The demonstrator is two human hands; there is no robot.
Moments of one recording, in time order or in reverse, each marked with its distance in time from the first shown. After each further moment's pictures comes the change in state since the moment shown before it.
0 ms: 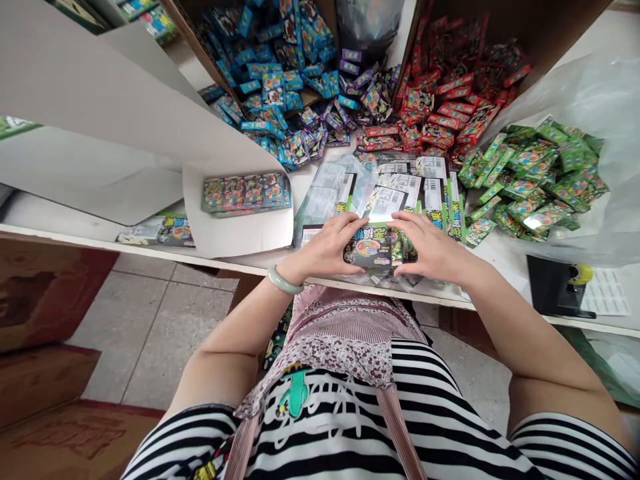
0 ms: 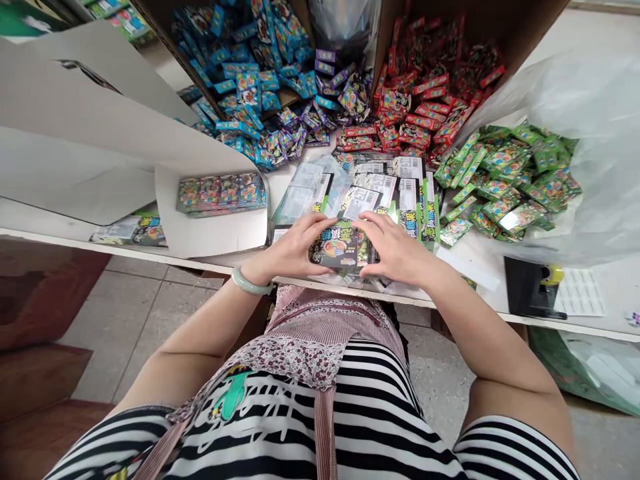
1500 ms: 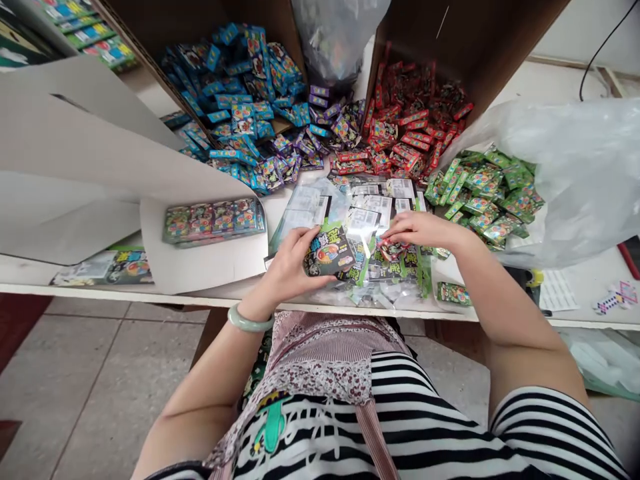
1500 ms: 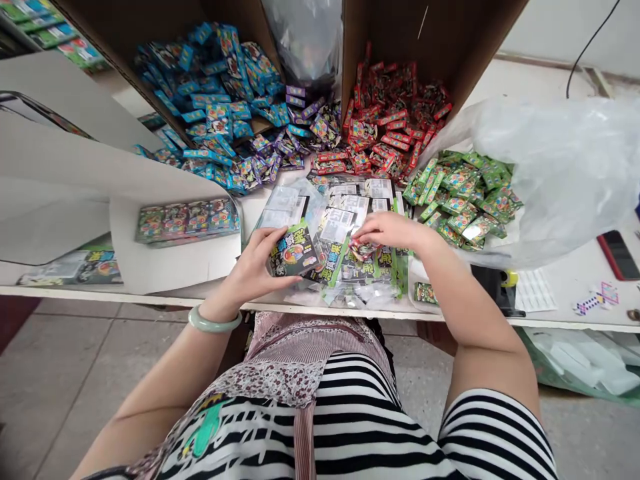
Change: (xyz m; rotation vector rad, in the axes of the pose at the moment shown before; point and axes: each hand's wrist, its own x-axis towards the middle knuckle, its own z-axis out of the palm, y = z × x) left_hand -0.009 -0.005 -0.013 0.015 0.223 -0.203; right_hand 0.032 0.076 -0.044 0.070 -0.182 0.050
